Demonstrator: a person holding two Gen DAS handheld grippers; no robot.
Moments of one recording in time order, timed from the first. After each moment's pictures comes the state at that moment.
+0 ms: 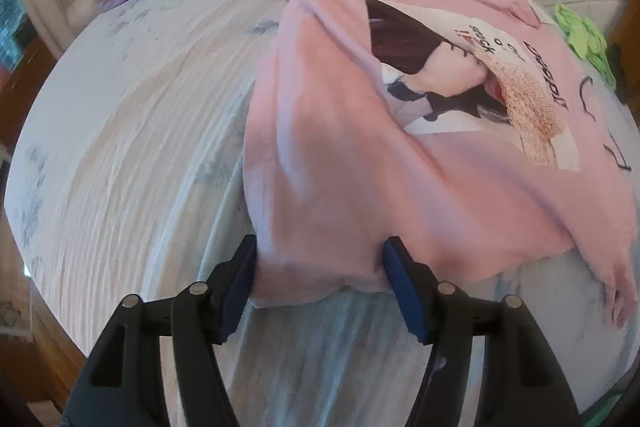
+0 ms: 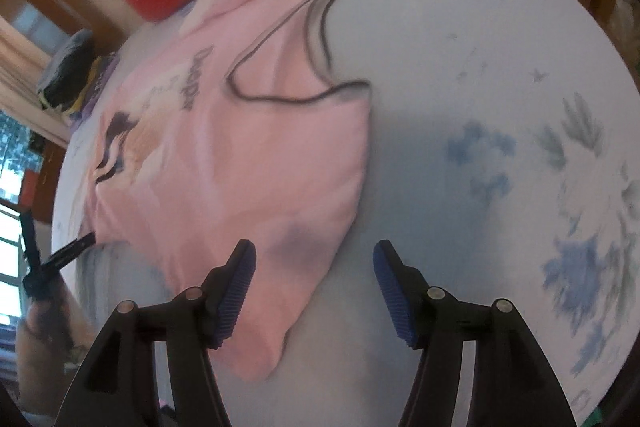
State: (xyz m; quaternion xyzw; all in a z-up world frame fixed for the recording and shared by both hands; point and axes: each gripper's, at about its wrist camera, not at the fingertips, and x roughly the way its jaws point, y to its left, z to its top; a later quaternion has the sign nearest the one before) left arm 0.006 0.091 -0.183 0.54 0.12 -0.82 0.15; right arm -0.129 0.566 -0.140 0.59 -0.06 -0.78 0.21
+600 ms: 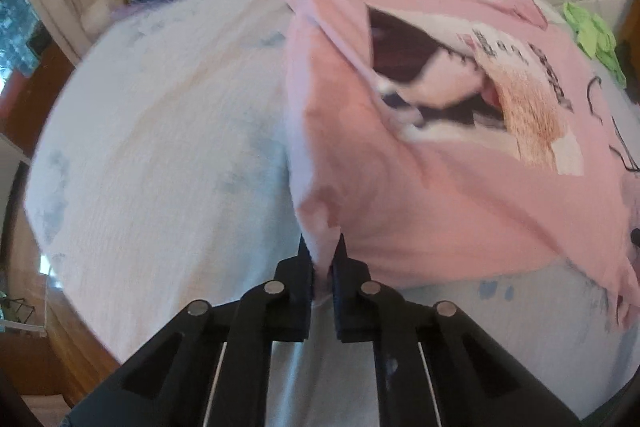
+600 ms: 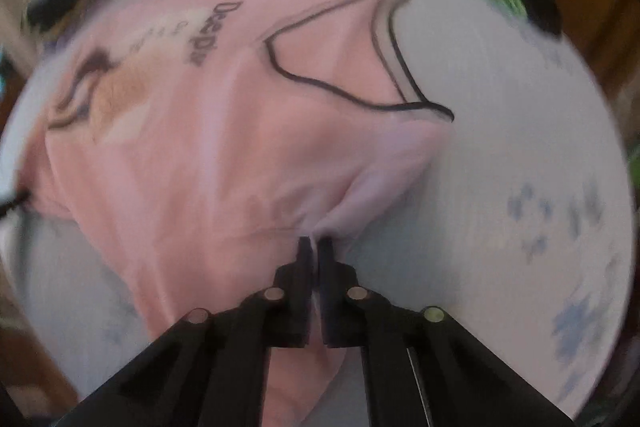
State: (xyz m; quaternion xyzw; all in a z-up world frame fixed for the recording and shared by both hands) left arm 0.014 0.100 -0.150 0.53 0.08 -0.82 0.19; right arm -0.137 0.484 -0.161 0.56 0.10 -0.80 0.18
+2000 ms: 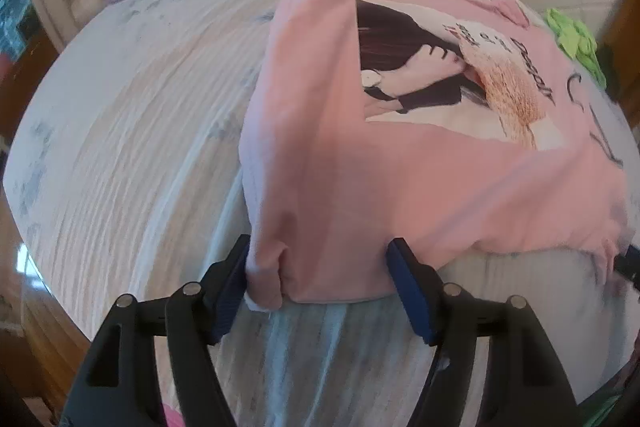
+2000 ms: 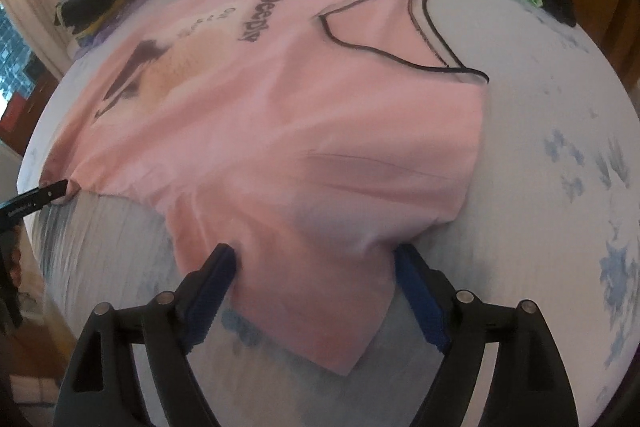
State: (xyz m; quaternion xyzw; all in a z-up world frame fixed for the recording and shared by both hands) left arm 0.037 0.110 -0.176 0.53 0.11 -0.83 0.14; right arm -0.080 0.476 -0.172 0.55 0.06 -0.80 0.23
